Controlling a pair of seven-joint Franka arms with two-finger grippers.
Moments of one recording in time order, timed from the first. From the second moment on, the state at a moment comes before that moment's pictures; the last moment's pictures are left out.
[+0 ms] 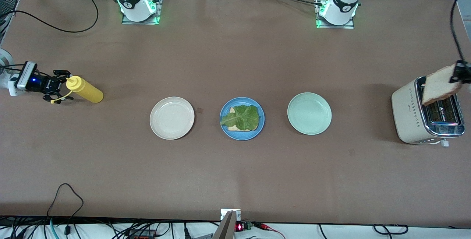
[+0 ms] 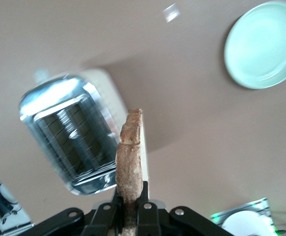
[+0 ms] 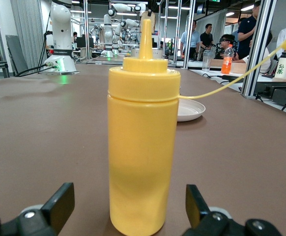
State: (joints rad) left arm 0.44 0.24 -0.36 -1.40 0.17 1.45 0.49; right arm -0.96 0.92 0.21 -1.57 0.70 1.44 -2.63
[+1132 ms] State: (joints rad) left arm 0.22 0.60 -0.55 -1.48 -0.74 1.86 0.25; right arm -0.65 0.25 0.25 -1.43 0.44 1.38 -1.55
